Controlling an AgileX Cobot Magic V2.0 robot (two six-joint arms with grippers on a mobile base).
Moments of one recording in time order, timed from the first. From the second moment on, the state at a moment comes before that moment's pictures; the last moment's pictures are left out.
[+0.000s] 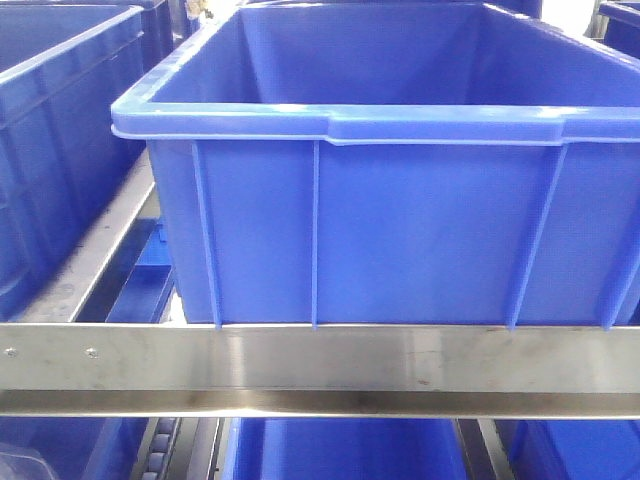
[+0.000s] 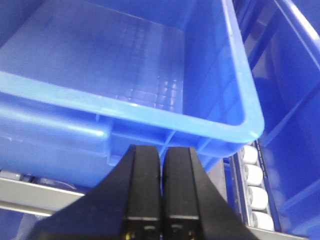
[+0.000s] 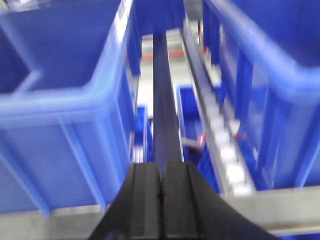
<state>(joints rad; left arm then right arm) -0.07 0.48 -0.25 -0.04 0.14 -0.27 -0.05 -0.01 0.03 0.20 0.14 -0.02</state>
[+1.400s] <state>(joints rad) -0.07 0.48 -0.25 -0.04 0.14 -0.27 -0.05 -0.01 0.03 0.05 0.13 0.10</state>
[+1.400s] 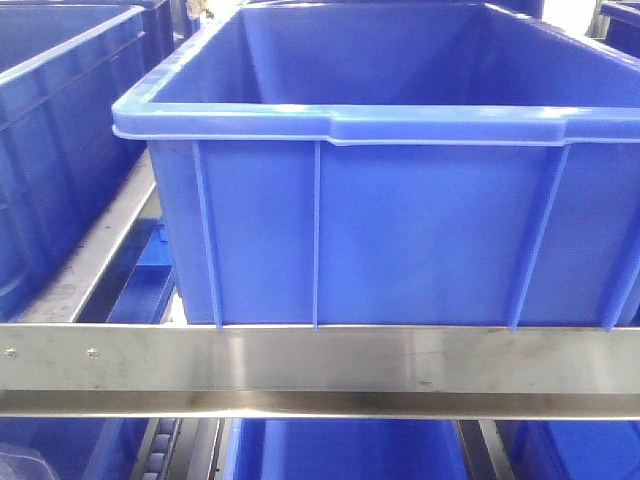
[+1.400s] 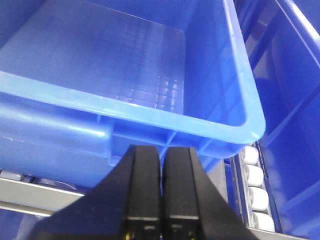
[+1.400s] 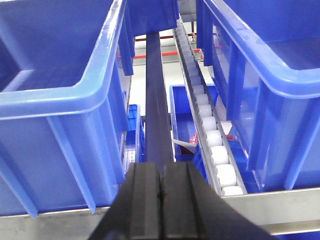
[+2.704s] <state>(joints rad) 0.00 -0.01 0.01 0.08 0.23 -0.26 -0.05 -0.01 0.03 0.05 0.13 0.11</state>
